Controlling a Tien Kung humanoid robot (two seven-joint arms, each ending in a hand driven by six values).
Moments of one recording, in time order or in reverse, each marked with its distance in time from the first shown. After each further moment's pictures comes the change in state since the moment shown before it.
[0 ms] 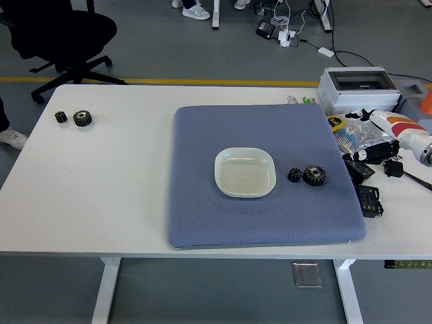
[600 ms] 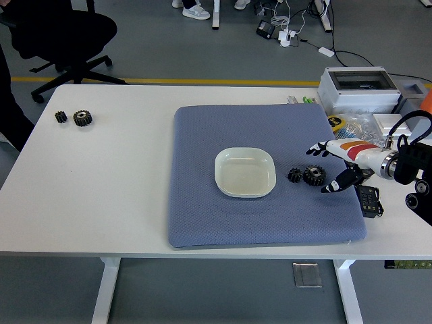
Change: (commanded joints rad) left arm 0.000 0.000 0.004 0.000 -0.001 0.002 0.002; right arm 0.184 0.077 -0.397 -0.157 0.141 0.030 0.064
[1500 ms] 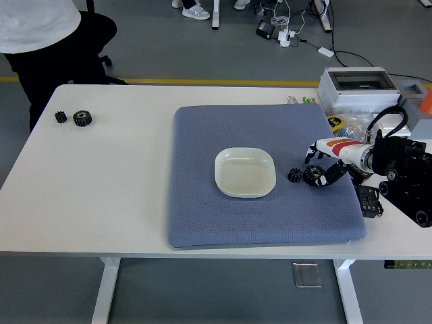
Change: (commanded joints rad) left arm -0.008 0.000 0.004 0.000 0.000 0.006 -0.004; right arm 0.131 0.165 -0.216 -0.294 0.121 -0.032 0.005
